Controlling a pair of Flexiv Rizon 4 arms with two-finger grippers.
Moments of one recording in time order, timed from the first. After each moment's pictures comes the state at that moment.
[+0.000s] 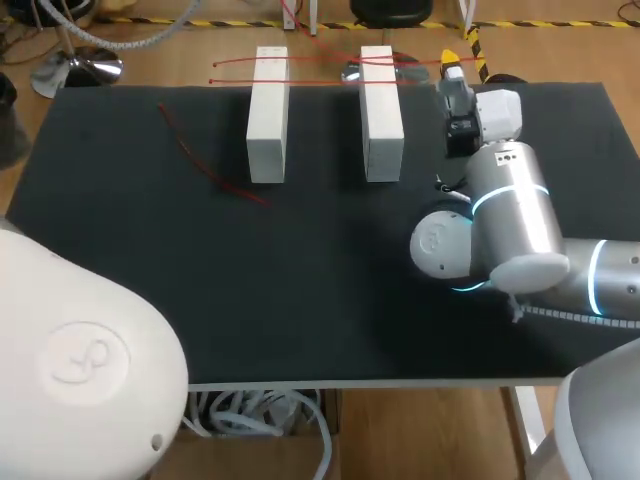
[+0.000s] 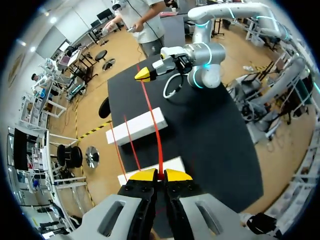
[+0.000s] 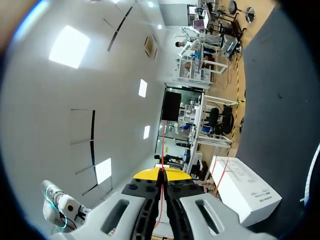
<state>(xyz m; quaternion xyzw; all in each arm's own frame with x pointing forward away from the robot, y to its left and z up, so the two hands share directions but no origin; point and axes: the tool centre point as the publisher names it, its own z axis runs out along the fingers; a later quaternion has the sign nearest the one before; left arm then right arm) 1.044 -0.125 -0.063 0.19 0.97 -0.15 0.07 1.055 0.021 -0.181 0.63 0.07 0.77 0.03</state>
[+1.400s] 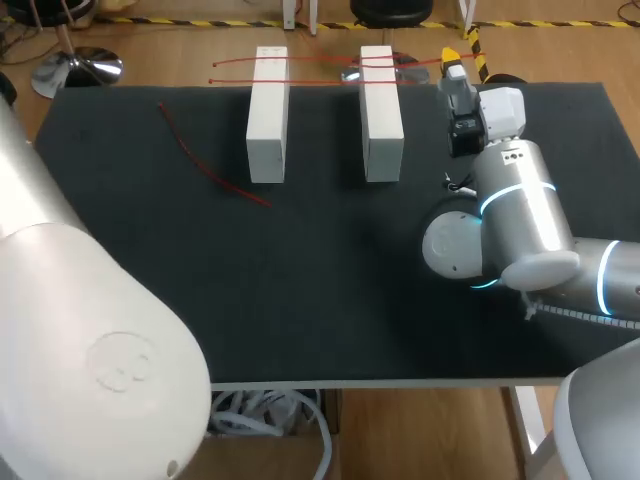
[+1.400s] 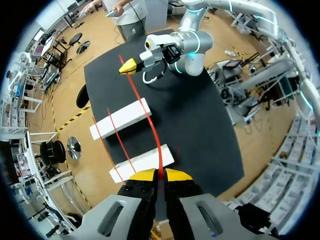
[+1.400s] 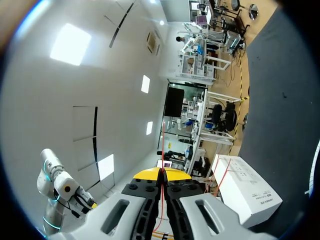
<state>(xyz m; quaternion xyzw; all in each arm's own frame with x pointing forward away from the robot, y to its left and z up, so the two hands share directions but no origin) 1.049 -0.157 -0.050 0.22 0.98 -0.02 -0.02 1.058 0.022 -0.179 0.62 0.09 0.78 0.02</state>
